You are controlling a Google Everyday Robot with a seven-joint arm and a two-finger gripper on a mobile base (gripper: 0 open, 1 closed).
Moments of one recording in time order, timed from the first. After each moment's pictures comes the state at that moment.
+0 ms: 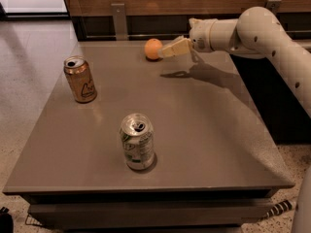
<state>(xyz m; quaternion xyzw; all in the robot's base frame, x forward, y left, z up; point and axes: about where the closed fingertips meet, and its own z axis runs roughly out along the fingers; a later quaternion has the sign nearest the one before) 0.779 -0.079 0.905 -0.40 0.70 0.20 0.56</state>
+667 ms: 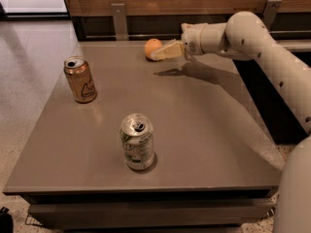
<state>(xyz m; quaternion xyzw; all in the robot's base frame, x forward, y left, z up) 0.794 -0.062 0.883 -0.40 0.71 0.22 0.54</state>
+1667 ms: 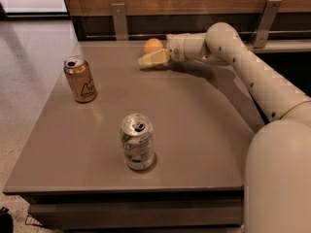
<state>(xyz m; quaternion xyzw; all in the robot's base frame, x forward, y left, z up) 0.824 -0.010 0.837 -0.39 0.71 0.27 0.52</state>
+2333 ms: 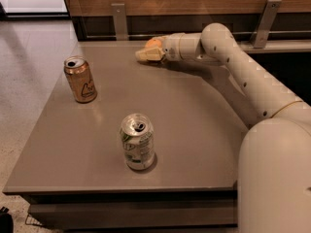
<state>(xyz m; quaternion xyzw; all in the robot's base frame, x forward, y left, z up) 0.831 0.009 0.838 -0.40 0.69 0.29 0.53</state>
